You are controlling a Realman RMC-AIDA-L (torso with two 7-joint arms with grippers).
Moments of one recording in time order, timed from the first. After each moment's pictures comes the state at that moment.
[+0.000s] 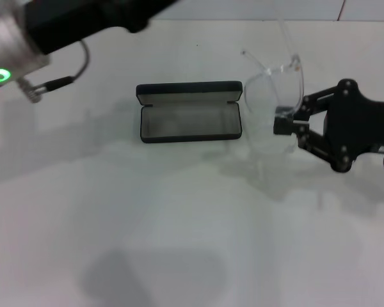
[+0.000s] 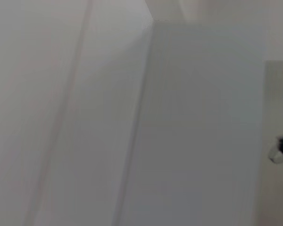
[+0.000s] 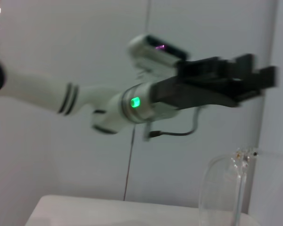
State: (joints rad) left arm -0.44 -2.07 1.12 0.93 1.17 1.55 -1.52; right arm 0.46 2.02 -1.10 -0.78 -1.49 -1.67 1.02
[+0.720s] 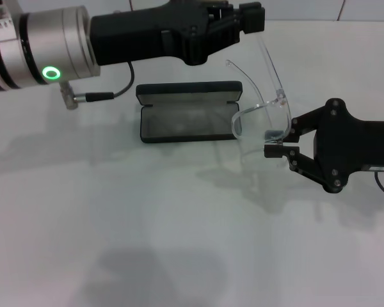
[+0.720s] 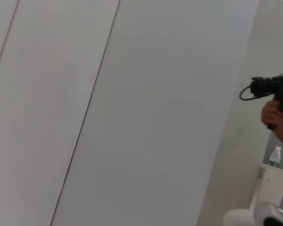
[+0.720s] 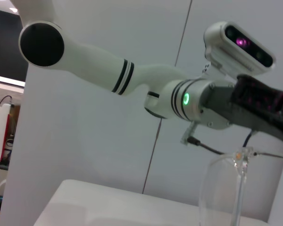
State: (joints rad) left arm -0.56 -2.08 1.13 0.91 1.40 1.55 -1.70; right arm 0.46 2.02 -1.16 -0.76 -1.50 -1.68 0.90
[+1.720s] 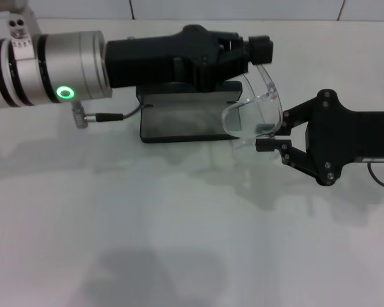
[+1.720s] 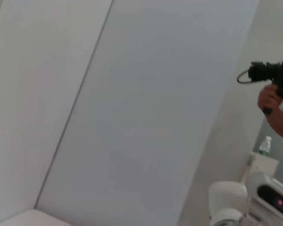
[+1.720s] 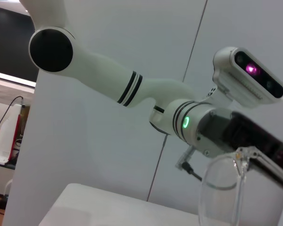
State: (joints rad) left arm -0.57 -2.08 1.18 0.85 1.41 1.55 -1.70; right arm 0.50 2.02 -1.17 -0.77 -1.49 -1.68 0.90
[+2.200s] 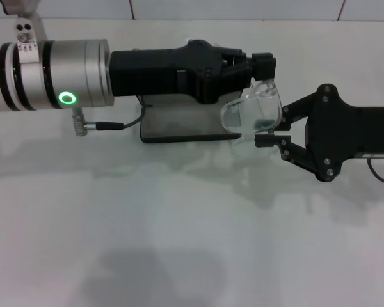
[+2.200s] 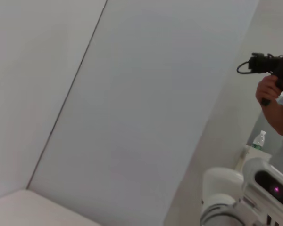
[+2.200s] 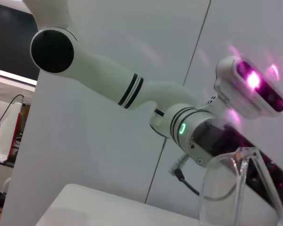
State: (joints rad) left arm -0.57 -2.07 1.20 0.85 1.43 1.56 -1.77; right arm 0.50 2.02 -1.17 -0.80 -1.49 -1.68 0.89
